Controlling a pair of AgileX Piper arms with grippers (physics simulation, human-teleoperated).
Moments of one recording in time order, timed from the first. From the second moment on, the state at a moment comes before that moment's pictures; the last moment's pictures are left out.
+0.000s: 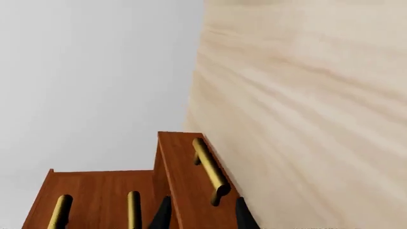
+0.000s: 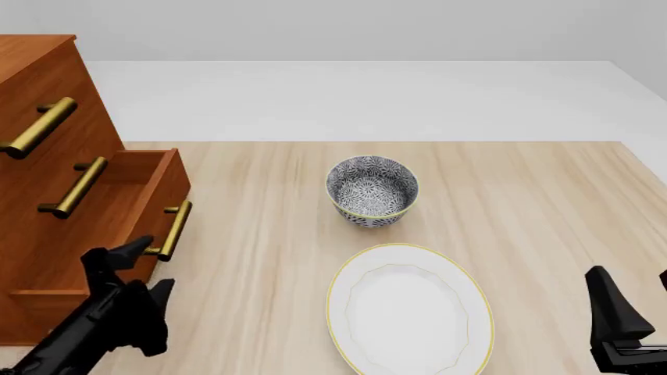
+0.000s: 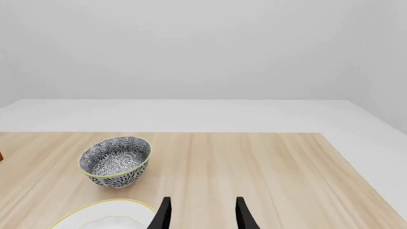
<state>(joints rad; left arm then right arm) -0.15 1.47 -0.01 -1.09 1.32 0.00 0.00 -0.01 0.00 0.00</state>
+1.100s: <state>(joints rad) -0.09 0.97 -0.71 0.18 0.16 0.00 0.00 -0.01 0.00 0.00</state>
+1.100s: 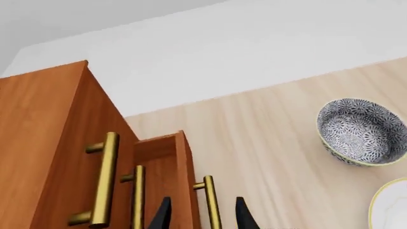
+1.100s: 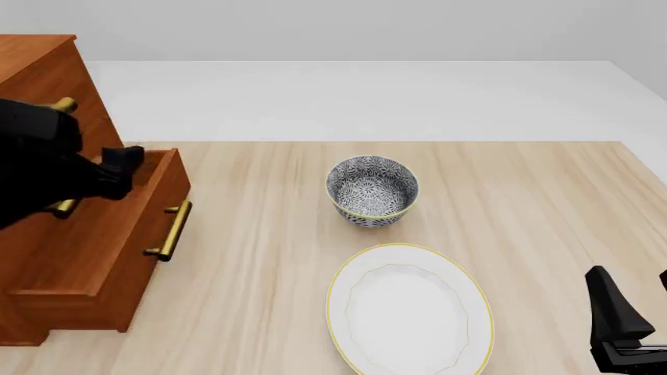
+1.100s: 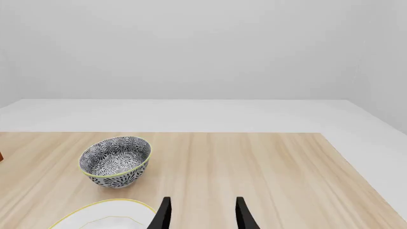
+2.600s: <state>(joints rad) -0.01 1.20 -0.47 -0.03 -0.06 0.00 0.00 -0.01 0.00 0.00</state>
